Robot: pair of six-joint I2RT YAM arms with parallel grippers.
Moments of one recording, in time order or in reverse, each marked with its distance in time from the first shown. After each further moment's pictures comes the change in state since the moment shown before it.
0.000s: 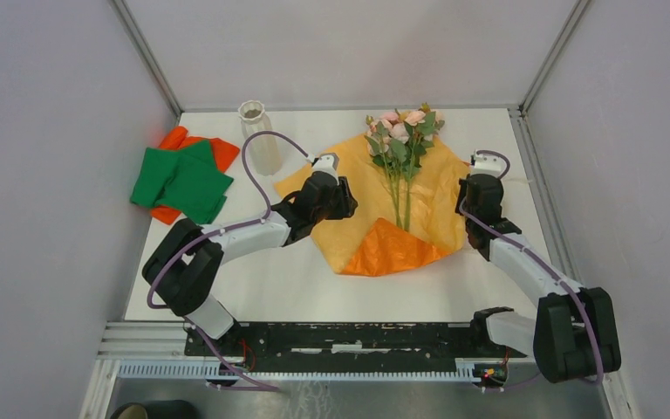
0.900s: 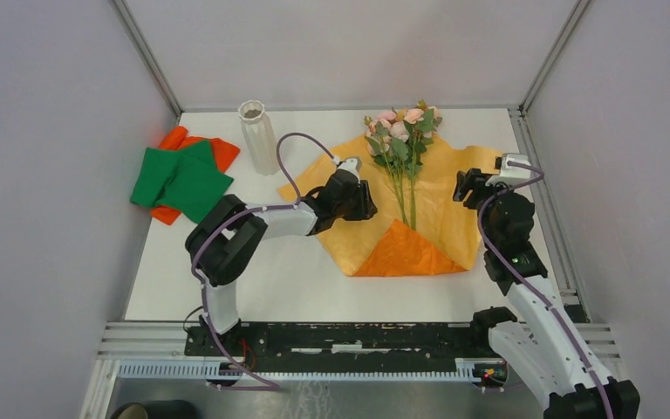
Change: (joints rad) left arm -0.005 0.279 0.165 0.048 0.130 -0.016; right arm 0.020 -0.404 -0.002 0.055 -0.119 0.002
